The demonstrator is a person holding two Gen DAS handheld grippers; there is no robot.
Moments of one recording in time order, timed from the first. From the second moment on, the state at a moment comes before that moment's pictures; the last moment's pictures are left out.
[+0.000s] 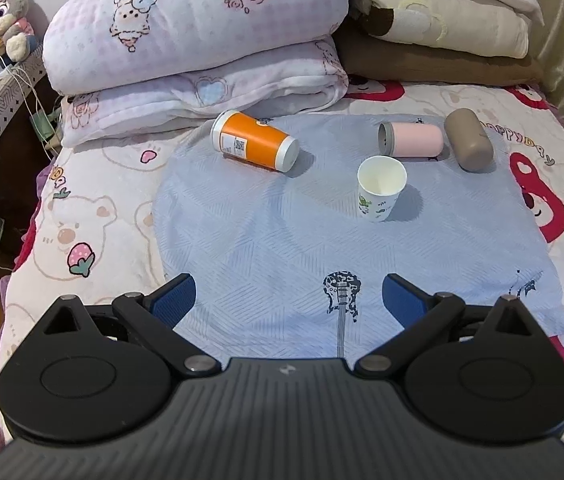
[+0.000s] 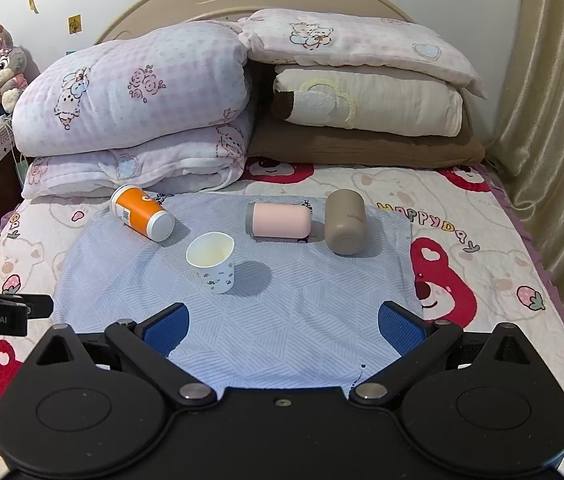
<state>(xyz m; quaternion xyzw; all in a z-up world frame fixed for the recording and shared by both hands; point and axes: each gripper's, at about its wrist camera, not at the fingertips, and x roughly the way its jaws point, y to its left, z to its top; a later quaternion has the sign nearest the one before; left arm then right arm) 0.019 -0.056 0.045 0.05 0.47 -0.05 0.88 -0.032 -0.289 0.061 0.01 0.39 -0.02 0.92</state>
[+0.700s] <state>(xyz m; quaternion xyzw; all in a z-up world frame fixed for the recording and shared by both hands) 0.018 -0.062 0.047 0.07 0.46 -0.04 0.88 -0.032 -0.290 0.062 0.01 0.39 -0.02 0.92</state>
